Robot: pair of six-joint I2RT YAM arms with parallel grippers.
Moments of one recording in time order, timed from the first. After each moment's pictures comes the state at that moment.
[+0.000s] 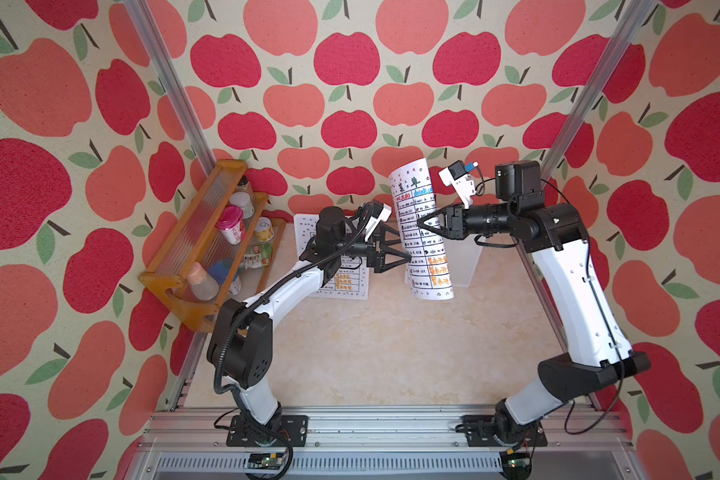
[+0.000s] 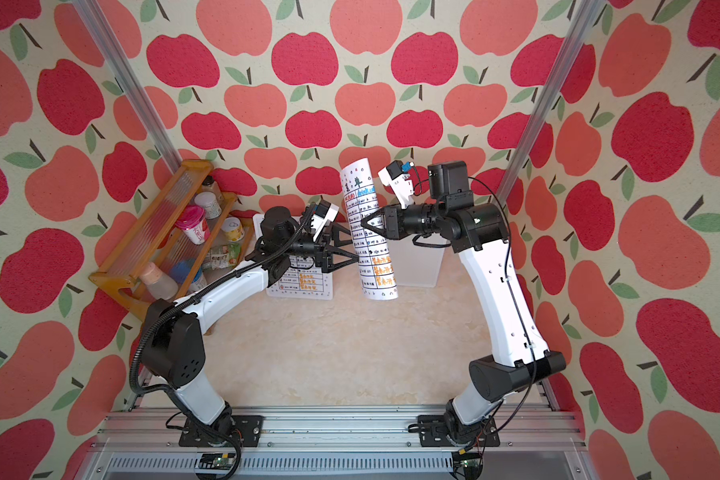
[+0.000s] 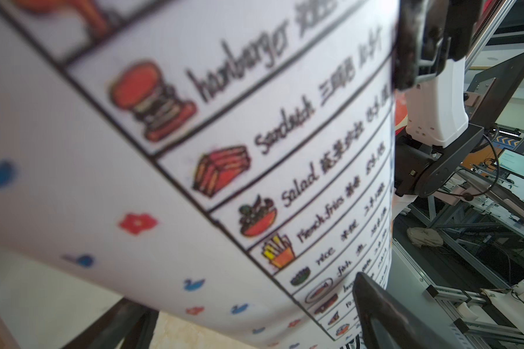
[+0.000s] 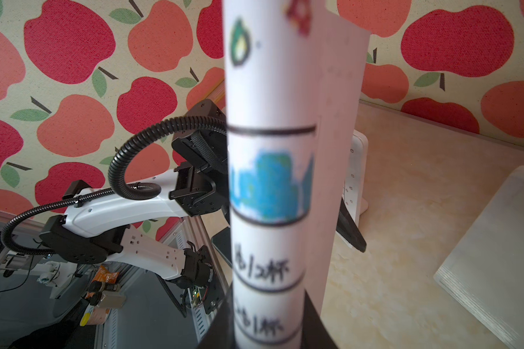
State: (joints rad) left arm -0.49 1.73 1.39 0.39 1.18 -0.35; right arm 0.42 1.61 2.14 -1.09 -0.79 0.13
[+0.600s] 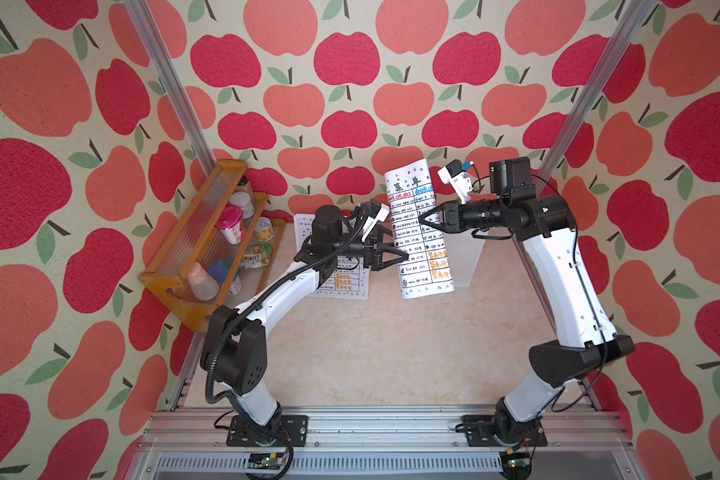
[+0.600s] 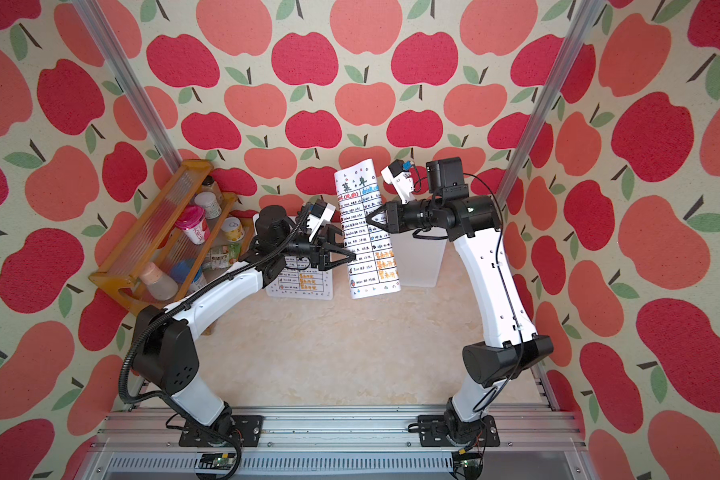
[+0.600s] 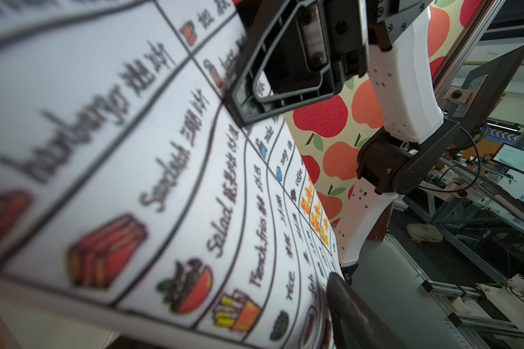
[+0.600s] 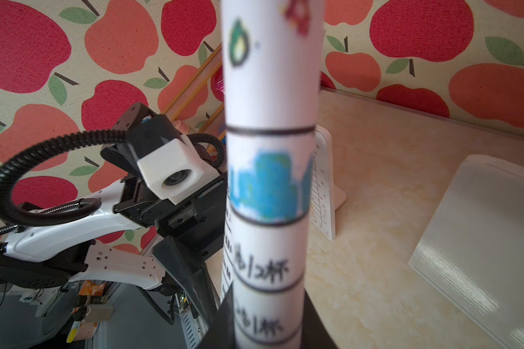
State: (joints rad) left arm -0.49 1.66 1.37 0.31 1.19 -0.31; right arm 0.38 1.70 2.20 -1.14 -0.75 0.10
